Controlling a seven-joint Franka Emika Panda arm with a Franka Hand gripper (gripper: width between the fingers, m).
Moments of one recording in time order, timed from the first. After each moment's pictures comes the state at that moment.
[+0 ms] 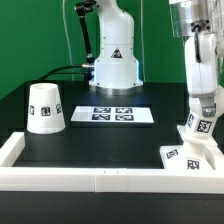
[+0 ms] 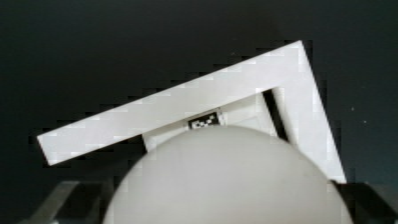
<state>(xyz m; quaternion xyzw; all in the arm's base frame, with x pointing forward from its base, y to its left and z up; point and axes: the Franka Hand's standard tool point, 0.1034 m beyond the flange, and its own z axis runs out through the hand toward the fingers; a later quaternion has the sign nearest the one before) 0.611 0.129 0.116 -0.58 0.81 0.07 0.08</state>
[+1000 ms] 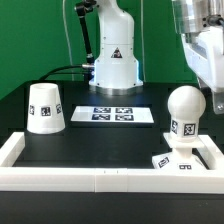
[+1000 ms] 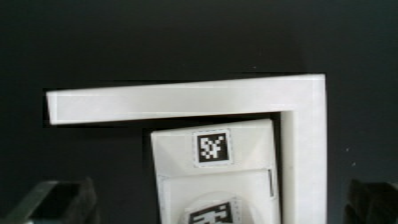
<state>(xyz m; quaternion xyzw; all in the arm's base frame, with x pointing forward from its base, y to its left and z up) 0.605 0.132 0.122 -0.71 0.70 0.06 0.08</state>
